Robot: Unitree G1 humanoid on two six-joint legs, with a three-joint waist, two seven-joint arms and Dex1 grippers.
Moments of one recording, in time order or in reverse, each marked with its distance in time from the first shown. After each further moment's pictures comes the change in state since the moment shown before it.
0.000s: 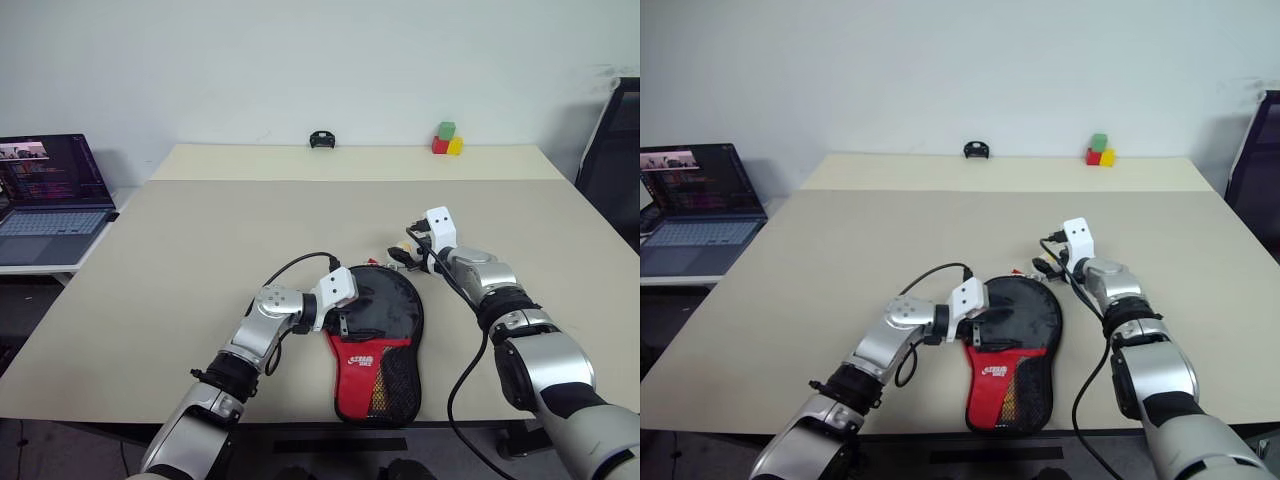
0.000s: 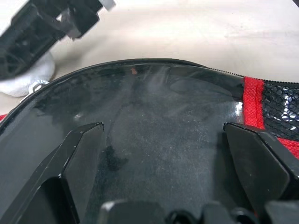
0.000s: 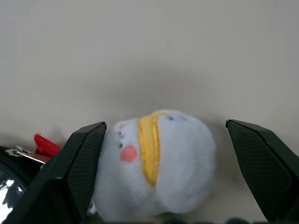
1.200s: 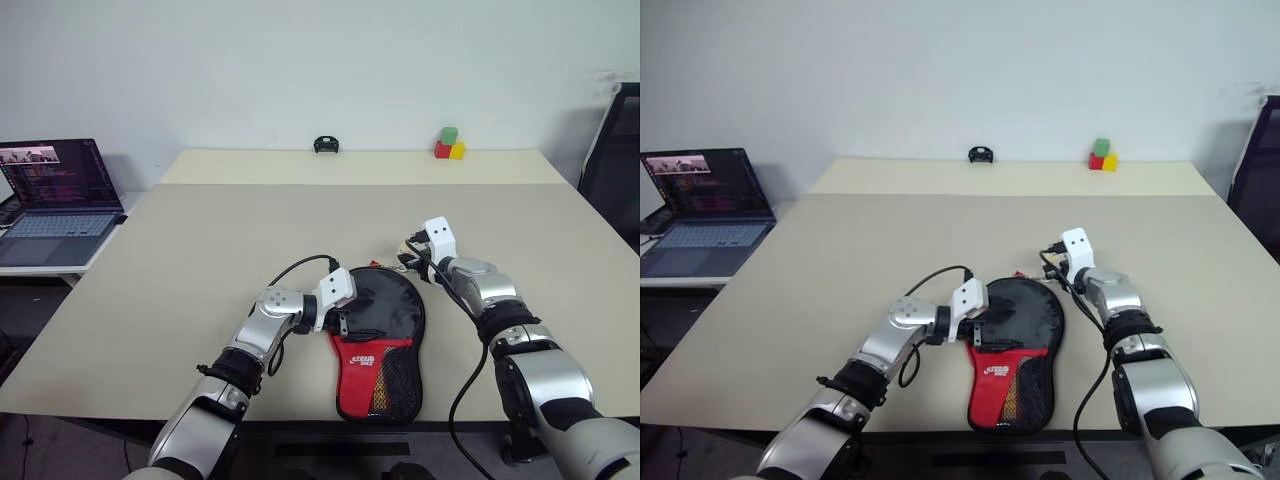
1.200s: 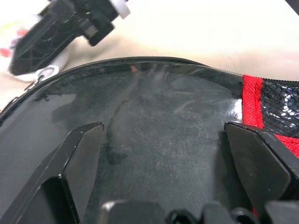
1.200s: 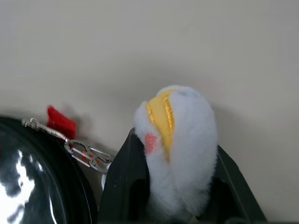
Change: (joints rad) left arm -0.044 -0.033 -0.002 0.203 -0.019 -0.110 -0.025; right arm 0.170 -0.021 -0.007 -0.269 -0.050 0.104 0.019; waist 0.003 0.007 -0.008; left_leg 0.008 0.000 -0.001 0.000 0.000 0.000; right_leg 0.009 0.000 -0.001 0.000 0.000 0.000
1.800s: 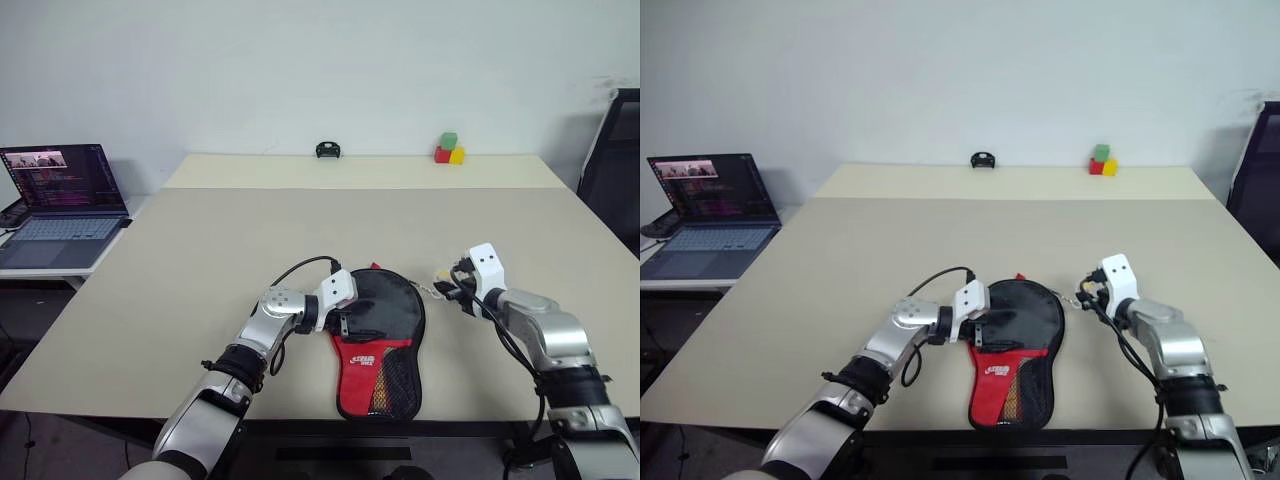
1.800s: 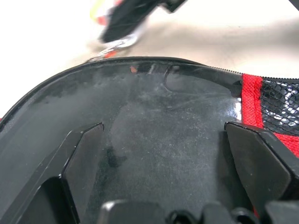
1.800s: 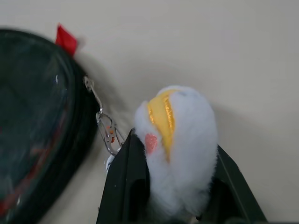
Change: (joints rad) left arm -0.027 -0.012 -0.014 0.091 0.000 -0.071 -0.001; right arm 0.503 -0.177 -0.071 -0.861 0.137 0.467 0.004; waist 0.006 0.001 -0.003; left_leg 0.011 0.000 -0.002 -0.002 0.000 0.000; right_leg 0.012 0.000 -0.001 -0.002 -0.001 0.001
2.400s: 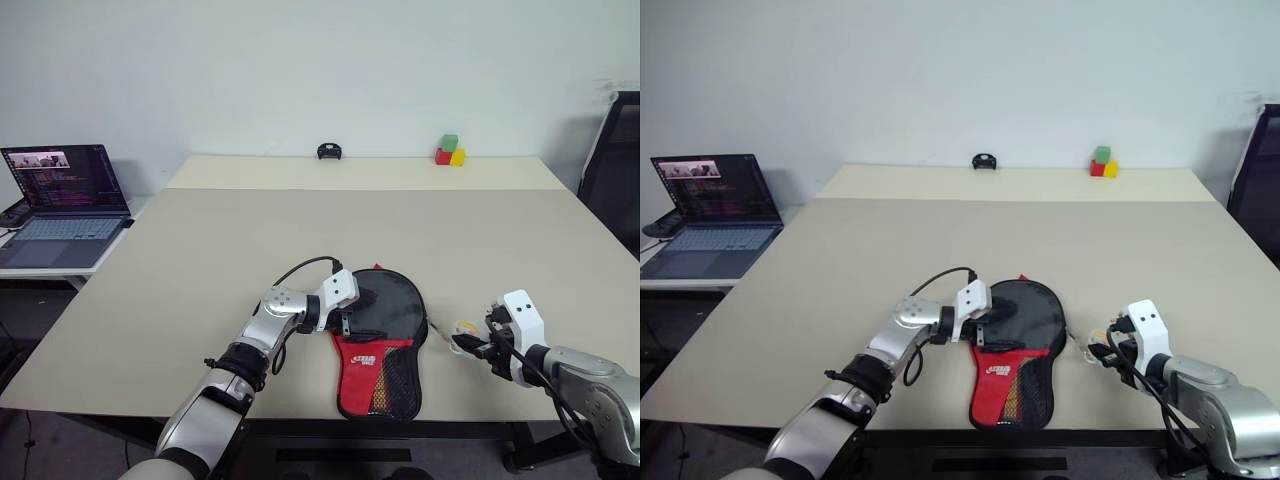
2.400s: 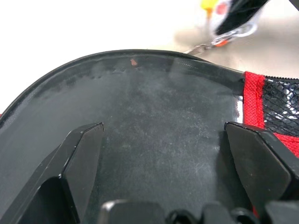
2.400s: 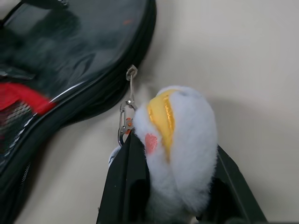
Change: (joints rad) left arm -0.031 -0.015 -0.002 0.049 0.001 -0.006 -0.004; right arm 0.356 -0.069 -0.164 -0.570 0.254 0.402 -0.028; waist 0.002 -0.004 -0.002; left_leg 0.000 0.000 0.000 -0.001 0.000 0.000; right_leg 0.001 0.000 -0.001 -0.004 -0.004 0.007
